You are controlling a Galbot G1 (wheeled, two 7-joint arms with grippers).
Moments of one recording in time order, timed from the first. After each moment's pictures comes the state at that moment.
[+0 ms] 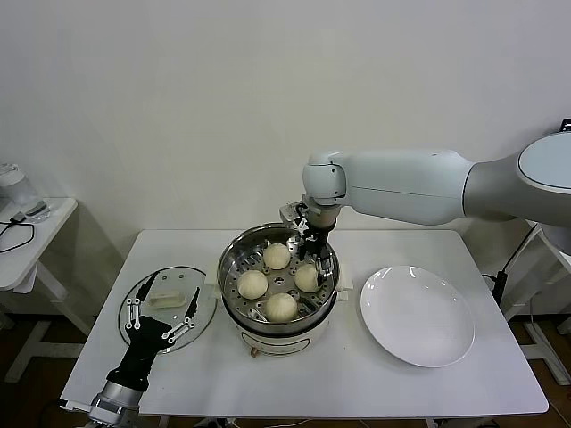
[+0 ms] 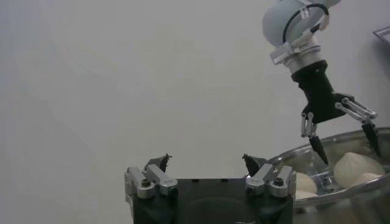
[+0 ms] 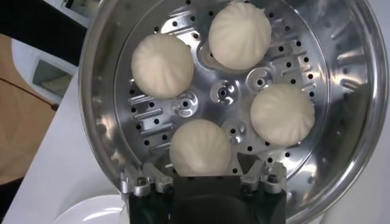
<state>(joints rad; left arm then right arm) 1.64 -1.17 -0.58 -2.06 0.03 -0.35 0.01 0.73 1.27 -1.61 1.22 0.59 -0.25 -1.12</state>
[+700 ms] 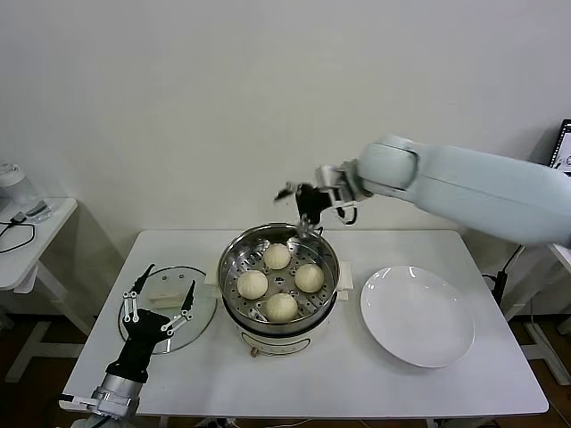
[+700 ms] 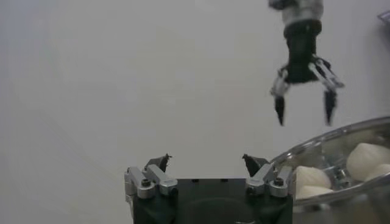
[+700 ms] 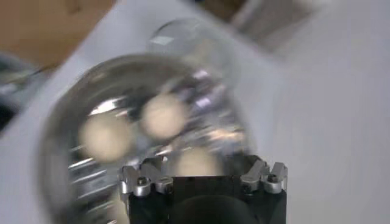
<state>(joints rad) 1.60 -1.16 -0.57 -2.05 0.19 -0.30 -0.10 0.57 0.82 -1.21 1.52 0.67 -0.06 -0.44</state>
